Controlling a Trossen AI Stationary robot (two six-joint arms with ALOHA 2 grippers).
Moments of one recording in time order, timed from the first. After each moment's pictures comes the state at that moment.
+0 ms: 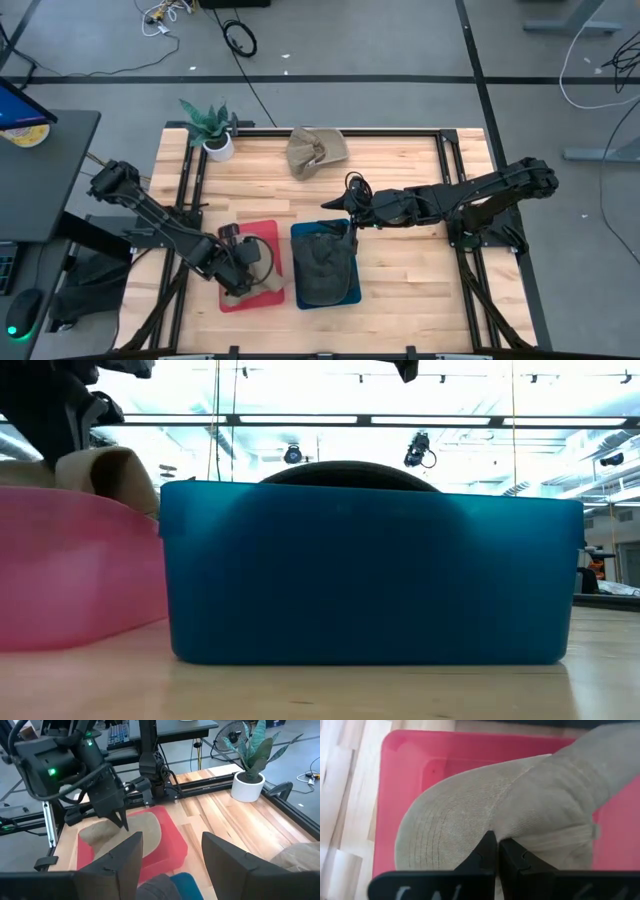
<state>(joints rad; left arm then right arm) -0.65 1.43 1.05 -1.02 -0.35 -0.85 0.24 1.45 1.21 -0.12 0.33 0.25</state>
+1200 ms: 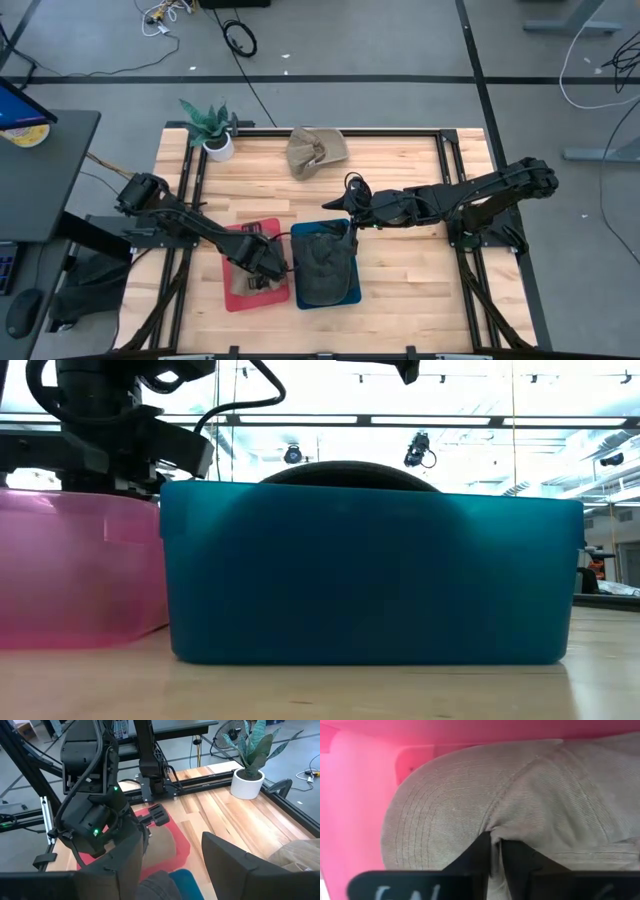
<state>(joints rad) -0.43 1.70 1.05 -0.89 -0.22 -0.60 0.24 1.45 1.21 -0.13 0.33 0.25</state>
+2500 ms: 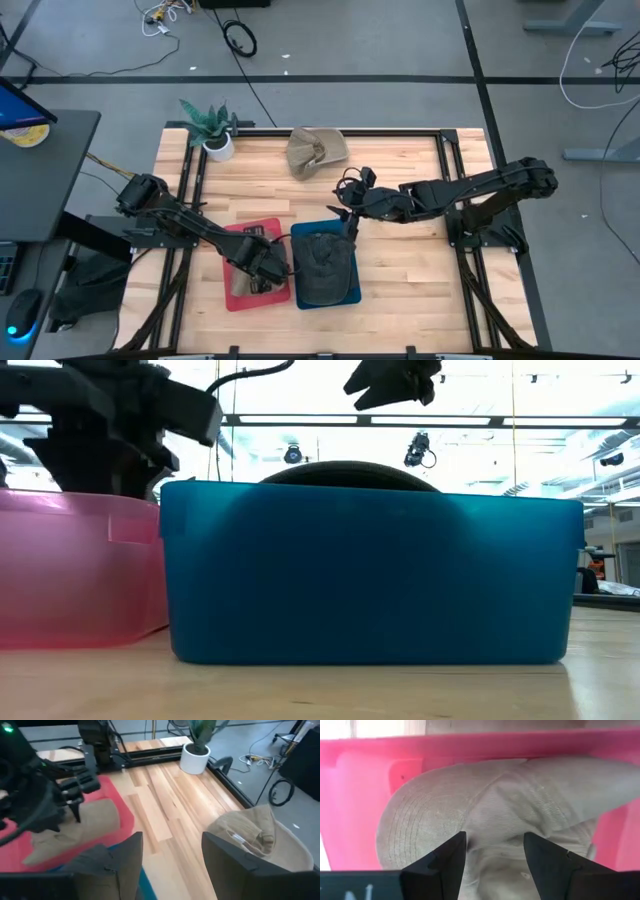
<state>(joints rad) -0.46 1.70 1.17 -0.97 -0.18 -0.62 0.19 1.45 1.21 -0.32 0.49 0.22</state>
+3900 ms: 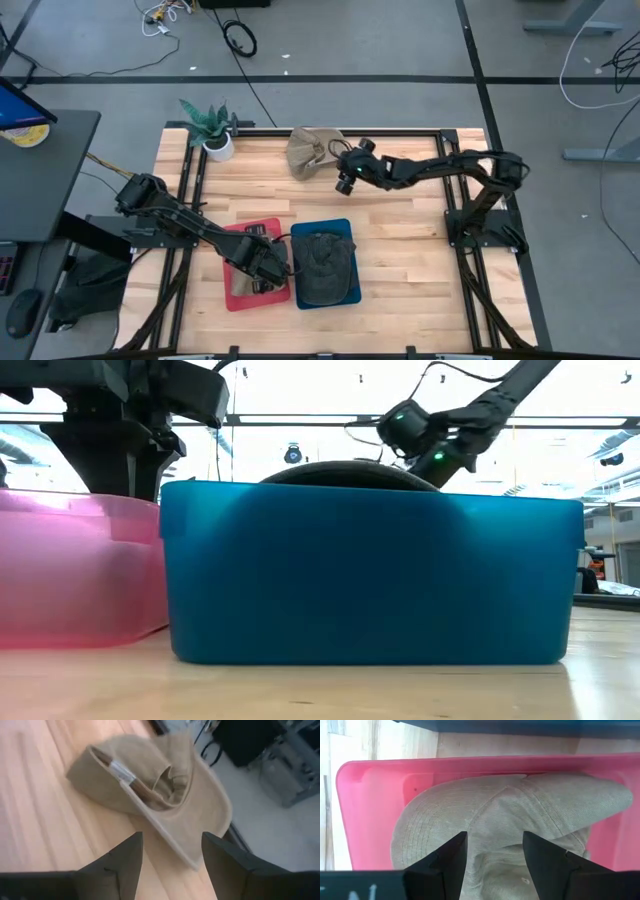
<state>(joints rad) -0.46 1.69 1.21 -0.99 -0.23 -0.62 -0.29 1.70 0.92 0.09 0.43 -0.16</state>
